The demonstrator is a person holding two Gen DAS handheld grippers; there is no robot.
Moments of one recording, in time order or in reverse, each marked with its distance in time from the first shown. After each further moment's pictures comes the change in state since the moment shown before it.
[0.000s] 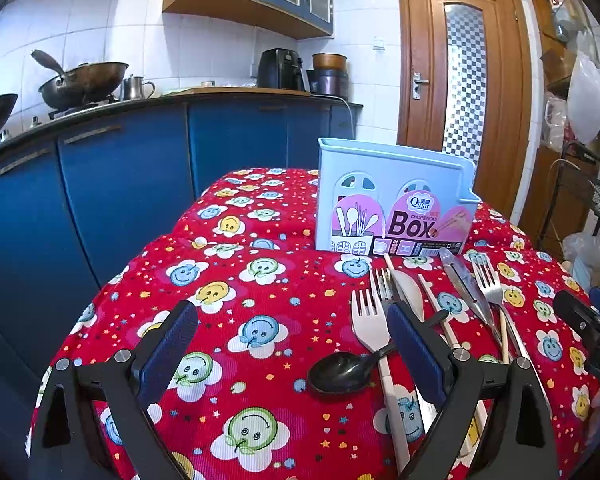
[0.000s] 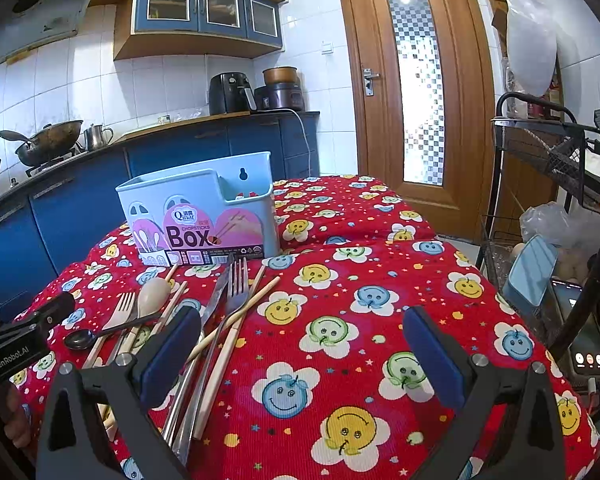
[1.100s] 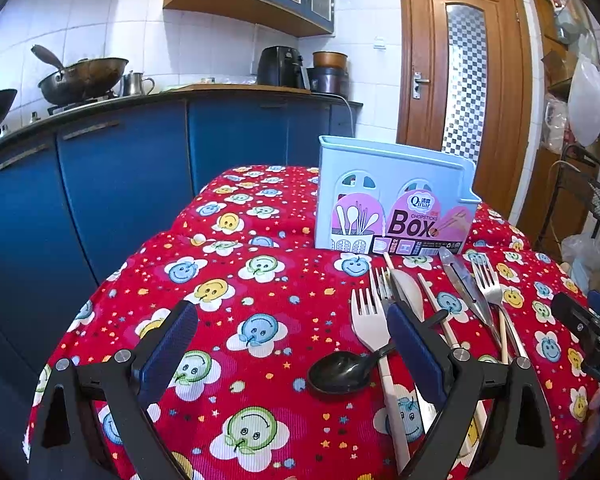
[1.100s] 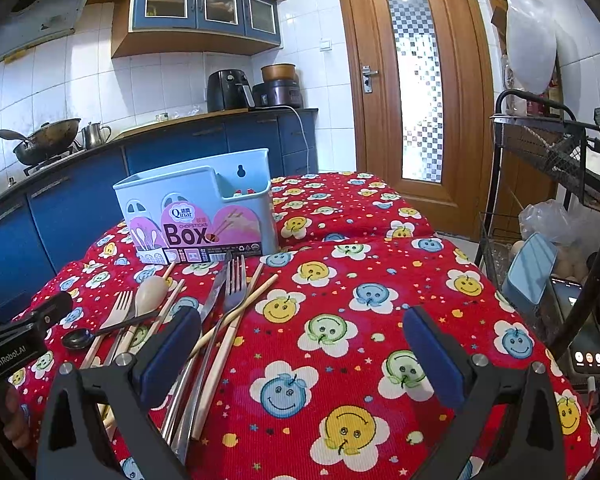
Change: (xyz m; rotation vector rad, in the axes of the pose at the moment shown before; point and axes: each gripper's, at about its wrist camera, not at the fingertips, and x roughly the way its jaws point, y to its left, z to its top) left arm 0.001 0.000 -0.001 -0.008 0.006 -0.010; right arm 0.002 -0.001 0.000 0.000 0.009 -0.005
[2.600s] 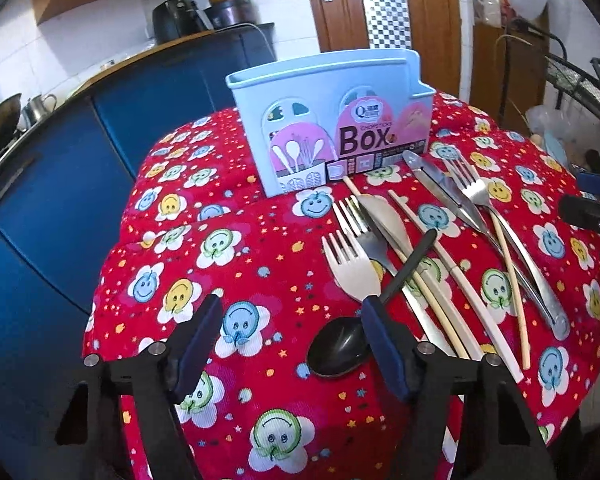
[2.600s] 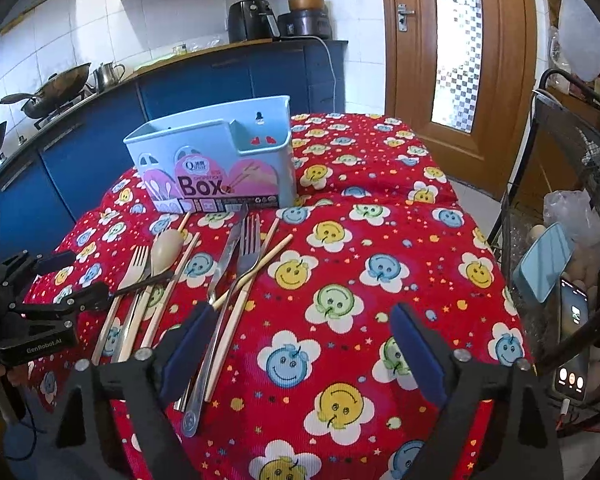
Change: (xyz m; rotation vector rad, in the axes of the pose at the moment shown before) left arm 0.032 -0.018 0.021 0.377 0.311 -0.133; right arm 0.010 -0.001 0.030 -0.068 0.318 0.085
